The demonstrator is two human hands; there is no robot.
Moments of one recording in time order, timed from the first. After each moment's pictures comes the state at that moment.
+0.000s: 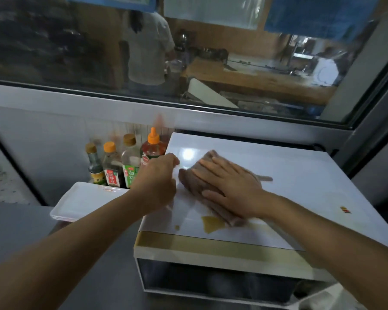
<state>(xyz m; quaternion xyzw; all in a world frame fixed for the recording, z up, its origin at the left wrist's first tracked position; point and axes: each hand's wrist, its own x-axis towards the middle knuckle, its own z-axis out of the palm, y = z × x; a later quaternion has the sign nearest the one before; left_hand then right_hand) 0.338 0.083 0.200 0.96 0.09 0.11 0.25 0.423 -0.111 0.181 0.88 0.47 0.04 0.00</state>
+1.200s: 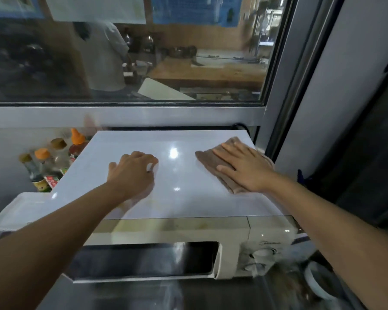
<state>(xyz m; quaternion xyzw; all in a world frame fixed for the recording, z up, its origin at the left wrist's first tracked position) 0.372 -0.061 0.204 0.99 0.09 0.05 0.11 0.467 -0.331 0.189 0.95 0.30 -0.02 -0.05</state>
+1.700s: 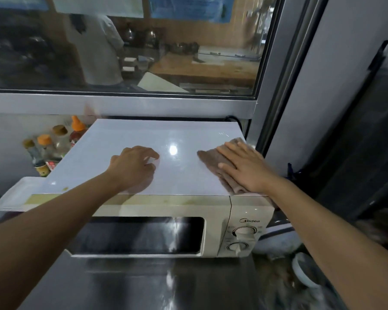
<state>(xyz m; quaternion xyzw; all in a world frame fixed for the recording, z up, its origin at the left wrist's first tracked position) 0.344 -0.078 0.204 0.98 0.06 0.03 0.18 0.424 -0.359 0.189 0.96 0.28 -0.01 -0.07</state>
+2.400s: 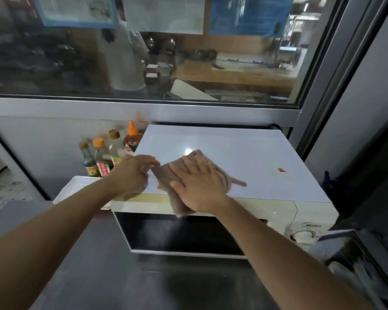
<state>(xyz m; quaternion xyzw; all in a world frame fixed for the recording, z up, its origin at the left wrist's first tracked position) 0.291 0.062 0.200 0.97 0.02 0.07 0.21 0.329 -0.133 0.184 0.93 0.35 0.04 -0.05</state>
